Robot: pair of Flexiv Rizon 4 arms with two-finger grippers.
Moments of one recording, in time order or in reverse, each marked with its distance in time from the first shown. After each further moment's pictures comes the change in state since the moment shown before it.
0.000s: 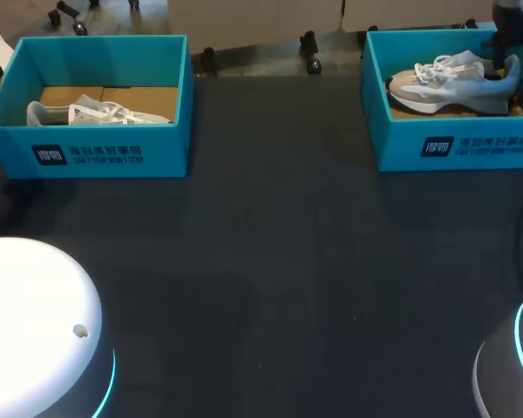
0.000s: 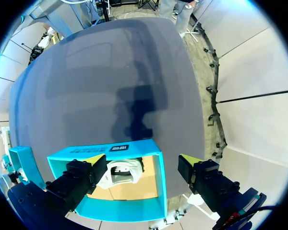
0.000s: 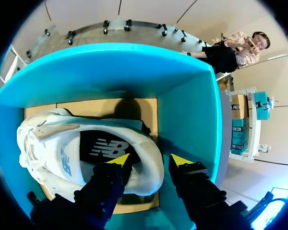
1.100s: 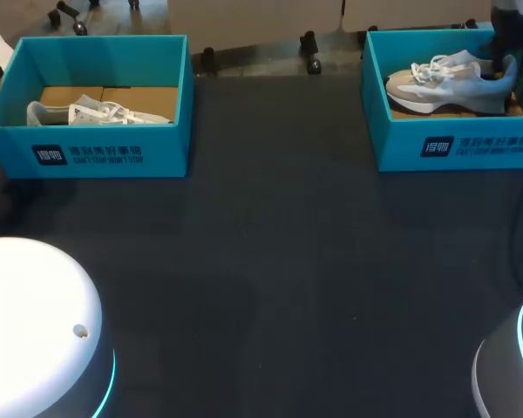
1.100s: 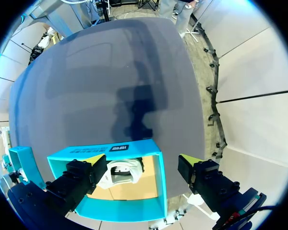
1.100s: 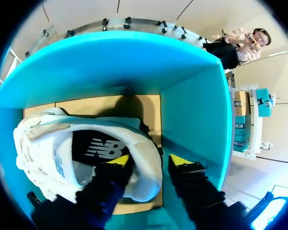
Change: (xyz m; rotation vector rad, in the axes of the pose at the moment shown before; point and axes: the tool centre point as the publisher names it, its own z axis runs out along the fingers) left arm 0.000 0.000 0.000 0.000 0.000 0.000; right arm 0.005 -0.002 0.007 0.022 0.011 0.015
